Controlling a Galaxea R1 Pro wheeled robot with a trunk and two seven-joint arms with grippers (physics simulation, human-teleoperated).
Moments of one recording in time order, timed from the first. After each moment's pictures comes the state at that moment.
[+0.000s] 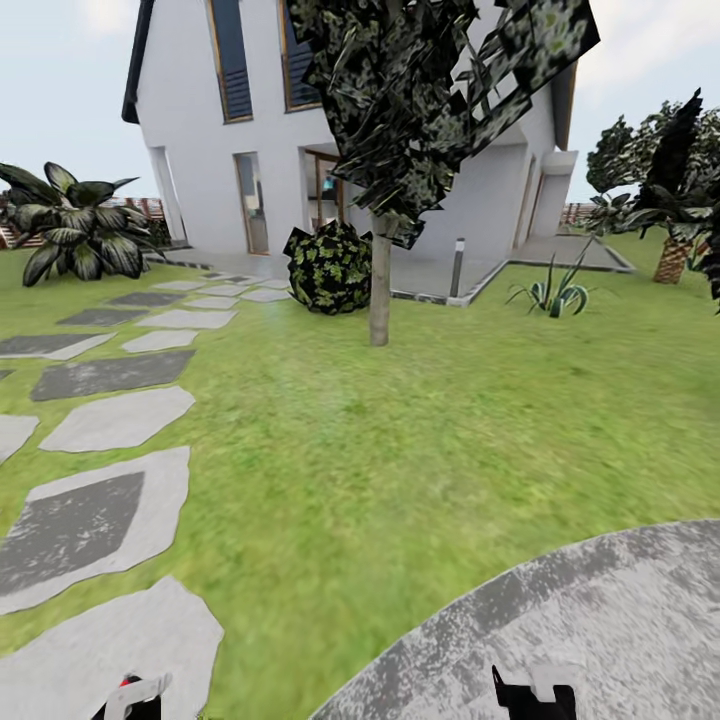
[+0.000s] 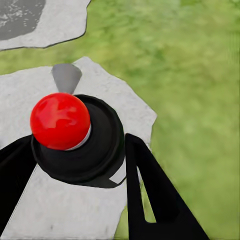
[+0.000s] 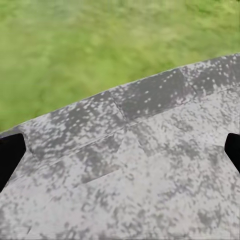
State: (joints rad) left arm -0.23 0.15 0.19 -0.38 0.08 -0.42 0.02; right arm -0.34 -0.09 -0.05 -0.23 0.04 -0.47 -0.01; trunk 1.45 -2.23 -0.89
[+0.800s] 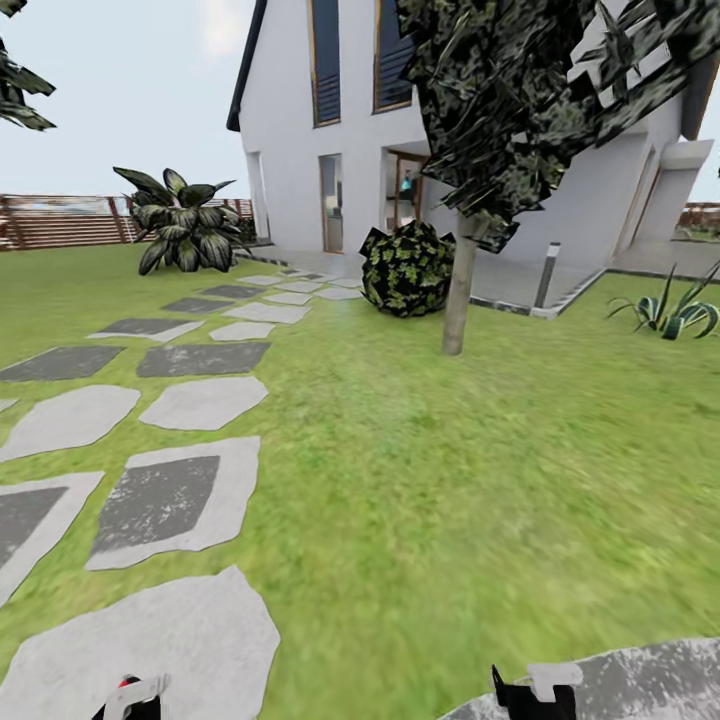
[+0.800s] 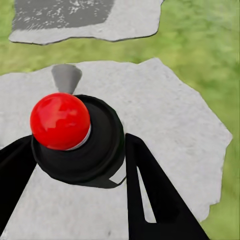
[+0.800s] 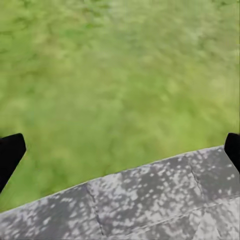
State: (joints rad) left arm -0.23 0.15 0.19 -0.38 0.08 -0.41 0.02; right arm -0.34 -0.09 -0.05 -0.23 0.04 -0.47 -0.01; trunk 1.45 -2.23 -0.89
